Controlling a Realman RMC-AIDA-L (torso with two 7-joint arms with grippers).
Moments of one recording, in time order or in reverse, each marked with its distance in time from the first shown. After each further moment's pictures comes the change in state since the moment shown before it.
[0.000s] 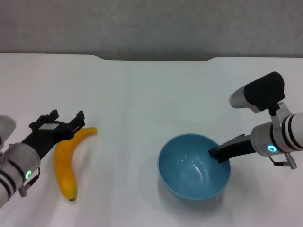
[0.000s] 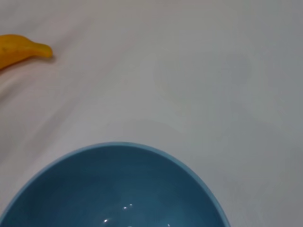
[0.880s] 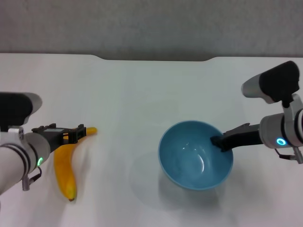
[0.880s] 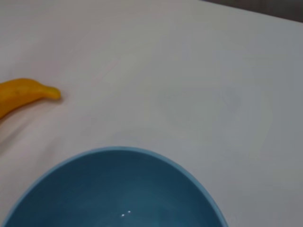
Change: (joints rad) left arm 0.010 0.002 0.027 -0.469 0.028 0.834 0.016; right arm -0.119 -0.005 0.018 0.223 -0.007 0.034 0.032
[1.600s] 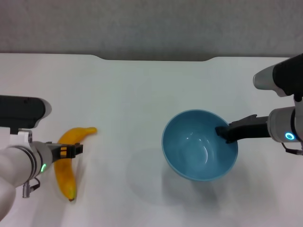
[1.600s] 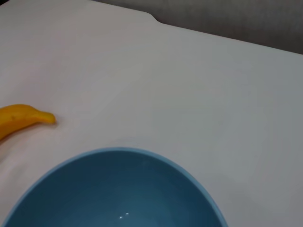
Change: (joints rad) left arm -0.082 -0.009 0.005 0.047 -0.013 0.211 -0.005; right arm -0.064 0.000 0.021 0.121 -0.014 0.006 0.021
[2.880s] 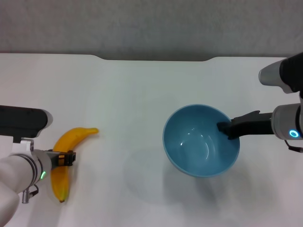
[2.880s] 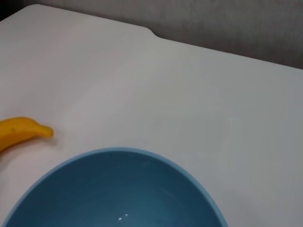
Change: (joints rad) left arm -0.061 -0.002 0.014 0.194 0.023 -0.108 -0.037; right arm -0.031 0.000 0.010 0.061 0.001 0.012 0.008
